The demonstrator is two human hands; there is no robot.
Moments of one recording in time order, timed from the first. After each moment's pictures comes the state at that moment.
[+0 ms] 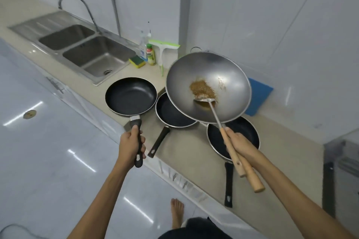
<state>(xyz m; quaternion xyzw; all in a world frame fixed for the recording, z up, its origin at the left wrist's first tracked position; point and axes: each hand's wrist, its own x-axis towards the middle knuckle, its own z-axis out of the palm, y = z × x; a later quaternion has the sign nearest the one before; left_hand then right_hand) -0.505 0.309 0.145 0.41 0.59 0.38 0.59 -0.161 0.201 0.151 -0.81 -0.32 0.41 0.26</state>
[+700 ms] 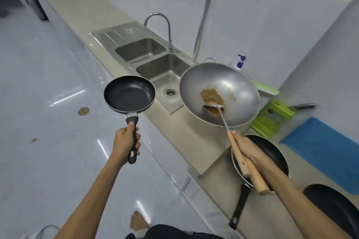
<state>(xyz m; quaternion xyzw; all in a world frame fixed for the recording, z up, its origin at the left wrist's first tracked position) -0.816 0.595 0.158 0.34 0.64 0.44 0.53 -0.411 0.565 0.147 -0.79 -0.38 0.43 0.23</state>
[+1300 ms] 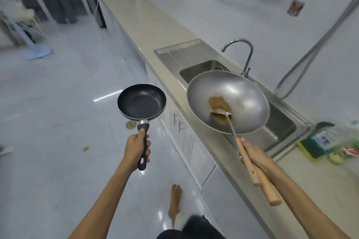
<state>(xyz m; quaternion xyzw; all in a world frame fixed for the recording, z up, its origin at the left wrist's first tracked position) -1.130 0.835 0.144 0.29 0.67 0.47 0.50 -0.731 0.866 0.133 -0.74 -0.41 0.49 0.21</state>
